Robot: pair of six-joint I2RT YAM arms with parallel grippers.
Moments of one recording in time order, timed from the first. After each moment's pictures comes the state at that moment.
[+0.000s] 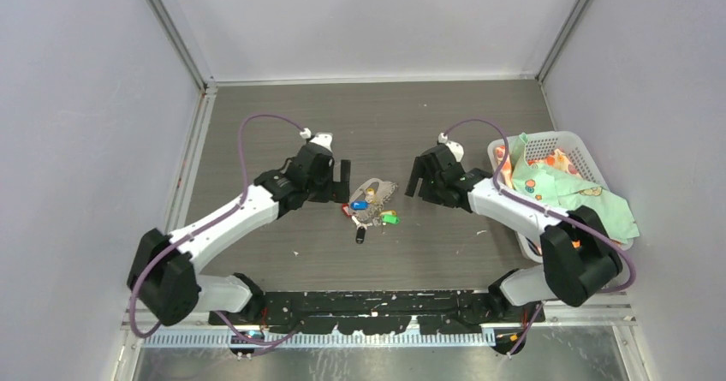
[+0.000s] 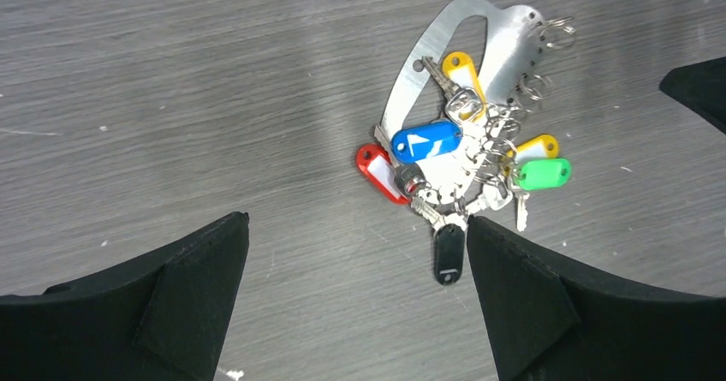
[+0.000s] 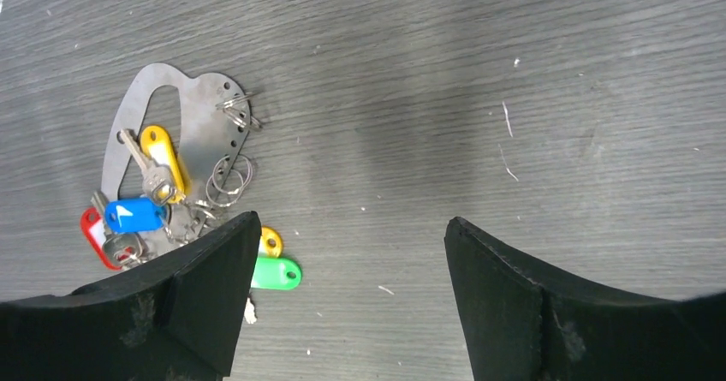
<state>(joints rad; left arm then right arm) -0.68 1.25 0.93 -0.48 -0.19 -0.47 0.55 1.38 0.82 -0.37 0.20 0.74</state>
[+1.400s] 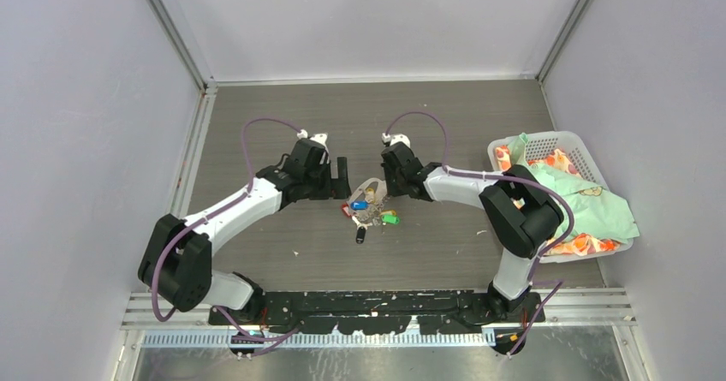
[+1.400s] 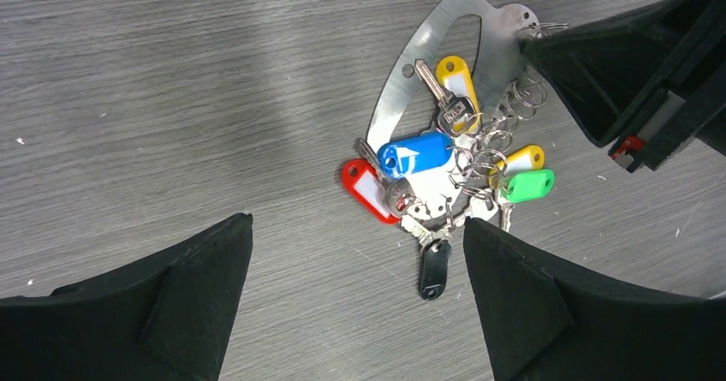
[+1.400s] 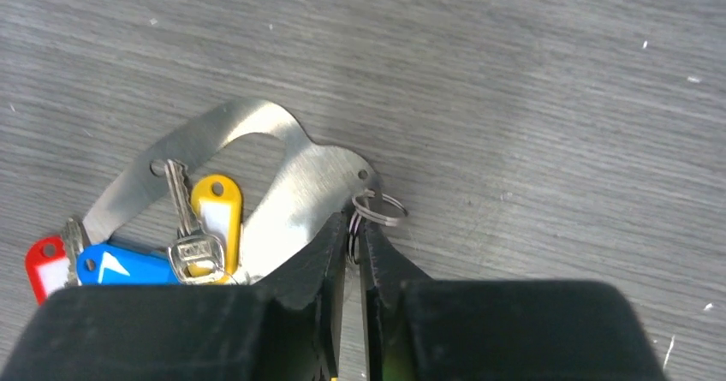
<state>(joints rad) -0.56 1.38 0.90 -0.36 0.00 -0.50 0.69 1.78 1.00 -0.10 0.20 0.40</state>
